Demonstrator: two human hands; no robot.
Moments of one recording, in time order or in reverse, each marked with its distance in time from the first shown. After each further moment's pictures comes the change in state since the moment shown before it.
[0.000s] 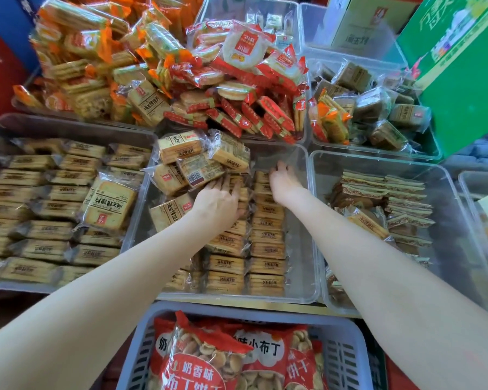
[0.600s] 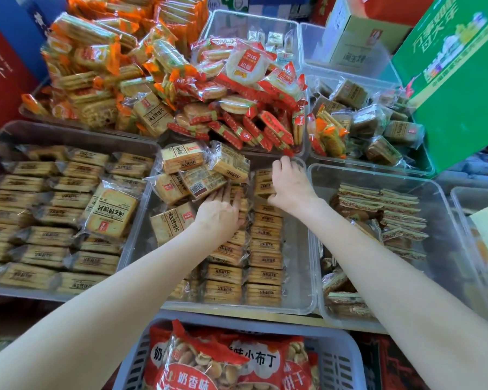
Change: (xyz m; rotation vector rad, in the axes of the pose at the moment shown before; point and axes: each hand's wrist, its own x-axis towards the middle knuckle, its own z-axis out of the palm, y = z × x) left_hand 0.000 0.004 0.000 -0.033 -0.011 -0.041; right_hand -0.011 0.010 -0.024 -0.072 0.264 -0.156
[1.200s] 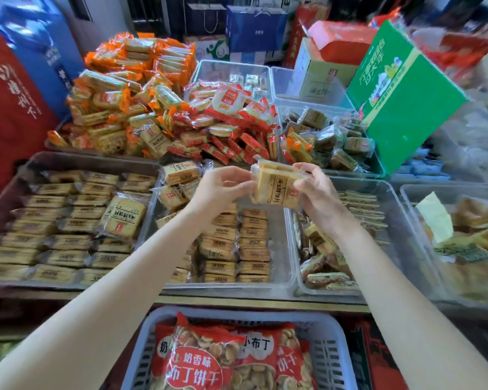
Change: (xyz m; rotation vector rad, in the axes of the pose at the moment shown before) left_hand -0.091 0.006 -0.103 -1.475 0.357 0.054; right_hand -0.121 0.018 -0.090 1.810 0.095 0.185
